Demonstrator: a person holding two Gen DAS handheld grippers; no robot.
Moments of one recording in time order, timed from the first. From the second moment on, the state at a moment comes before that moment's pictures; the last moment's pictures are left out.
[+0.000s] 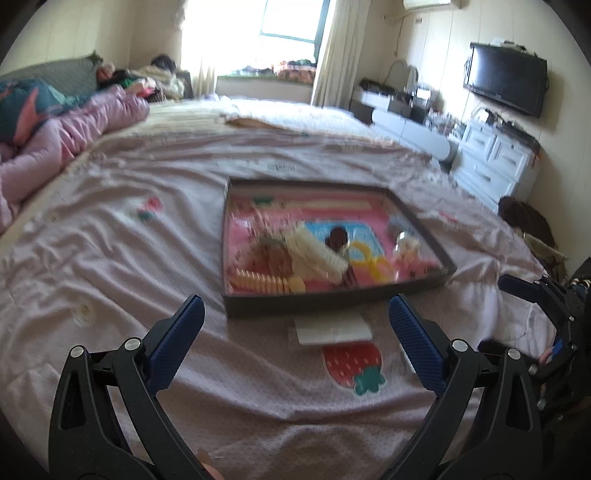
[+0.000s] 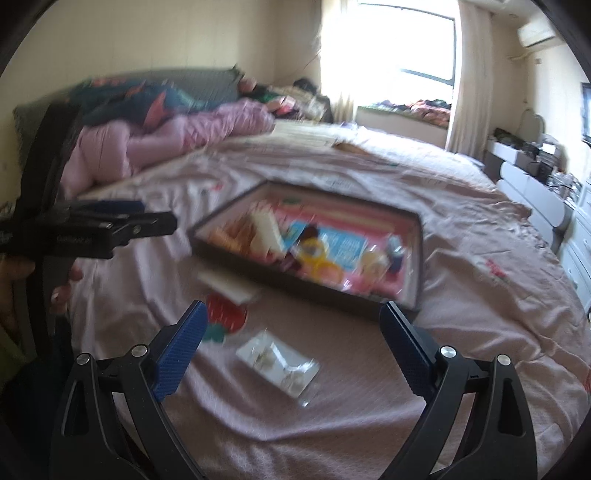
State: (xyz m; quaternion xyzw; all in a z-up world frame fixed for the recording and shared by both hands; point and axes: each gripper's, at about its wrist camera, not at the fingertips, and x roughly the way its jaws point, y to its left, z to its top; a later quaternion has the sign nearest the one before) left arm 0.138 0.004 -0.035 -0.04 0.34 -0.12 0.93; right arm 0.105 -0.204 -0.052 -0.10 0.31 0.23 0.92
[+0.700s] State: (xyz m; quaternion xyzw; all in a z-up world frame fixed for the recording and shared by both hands) left arm 0.183 -0.040 -0.103 -0.05 0.44 -0.15 0.89; right arm 0.136 -0.185 -0.117 -0.13 0.41 0.24 0.87
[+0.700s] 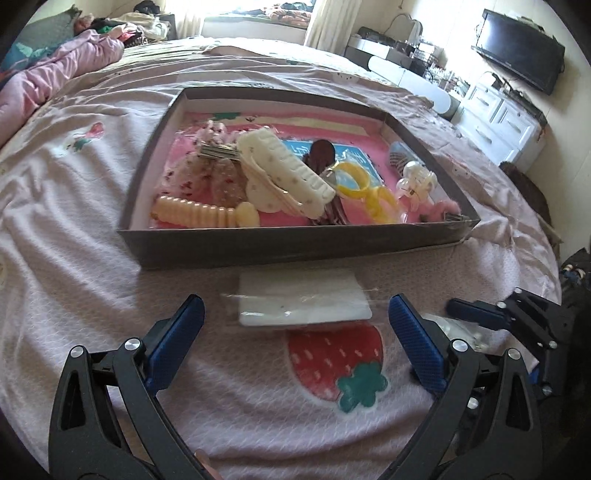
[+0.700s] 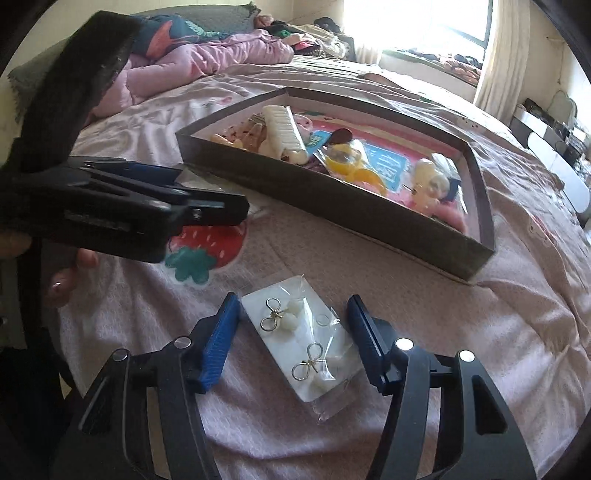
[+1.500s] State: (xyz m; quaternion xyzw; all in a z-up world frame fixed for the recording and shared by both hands) left arm 0.158 -0.026 -0.045 -0.04 0.36 -0.14 0.92; right arm 0.124 -0.225 -0.056 -0.04 0.34 0.22 0.91
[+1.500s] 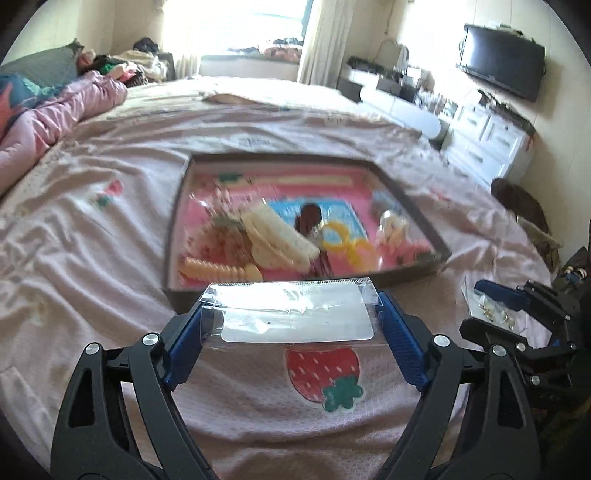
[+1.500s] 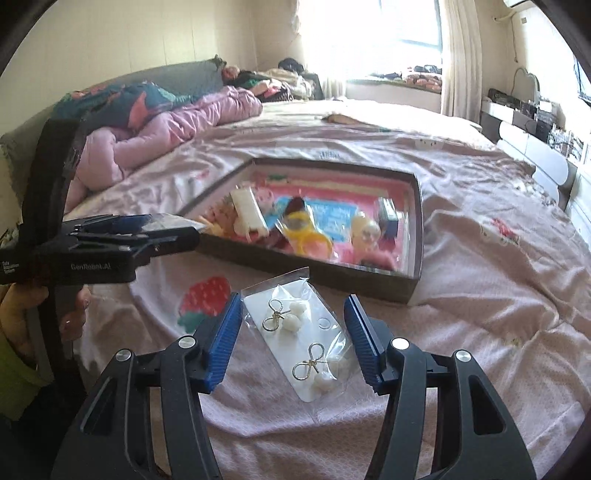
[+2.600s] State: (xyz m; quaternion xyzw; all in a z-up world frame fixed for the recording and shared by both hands) left arm 0.193 0.000 -0.007 -0.06 0.30 -0.10 0.95; right arm 0.206 -0.228 0.020 -0.03 0.25 0.18 0.95
